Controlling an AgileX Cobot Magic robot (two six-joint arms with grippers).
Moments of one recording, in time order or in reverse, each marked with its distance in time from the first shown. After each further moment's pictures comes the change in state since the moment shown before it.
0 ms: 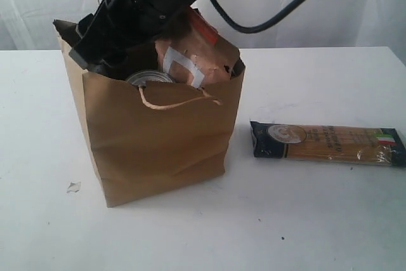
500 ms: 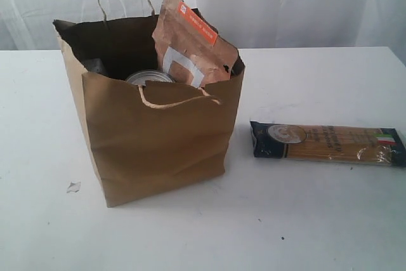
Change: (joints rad) left arm 0.000 0.000 0.000 0.000 0.000 0.000; right arm 0.000 -0.295 0.000 -0.155 0.045 0.097
